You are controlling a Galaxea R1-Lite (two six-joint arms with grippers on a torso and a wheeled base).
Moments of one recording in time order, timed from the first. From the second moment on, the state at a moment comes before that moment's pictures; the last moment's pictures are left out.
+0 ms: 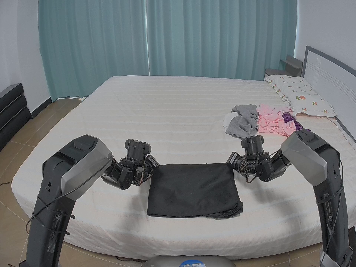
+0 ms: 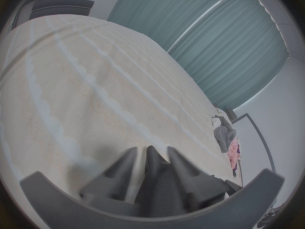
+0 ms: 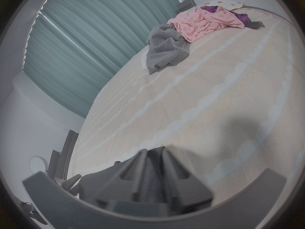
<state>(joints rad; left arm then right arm) -0.35 2.61 -1.49 -0.50 0.10 -0.92 0.28 2.60 -1.45 -0.53 0.00 0.80</state>
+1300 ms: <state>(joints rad) -0.38 2.17 -0.84 -0.57 -0.06 -1.00 0.26 2.16 -0.50 -1.11 0.21 1.07</state>
